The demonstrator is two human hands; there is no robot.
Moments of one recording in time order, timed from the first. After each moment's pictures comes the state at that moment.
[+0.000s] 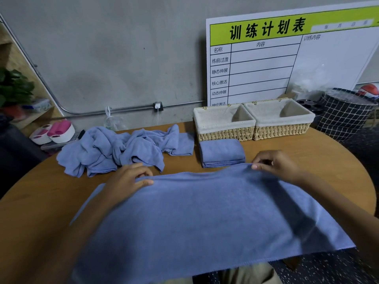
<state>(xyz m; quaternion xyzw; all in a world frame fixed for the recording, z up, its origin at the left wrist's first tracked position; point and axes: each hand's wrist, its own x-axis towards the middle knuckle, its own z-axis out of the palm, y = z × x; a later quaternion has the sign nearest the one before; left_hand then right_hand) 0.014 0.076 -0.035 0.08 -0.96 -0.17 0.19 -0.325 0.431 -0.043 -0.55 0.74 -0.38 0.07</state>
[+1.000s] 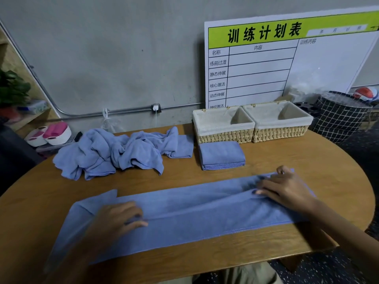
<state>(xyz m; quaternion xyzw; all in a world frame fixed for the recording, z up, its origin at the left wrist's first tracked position) 0.080 0.102 -0.087 -0.02 -0.95 0.01 0.30 -0.296 0.462 -0.081 -0.64 0.68 -0.17 -0.31</state>
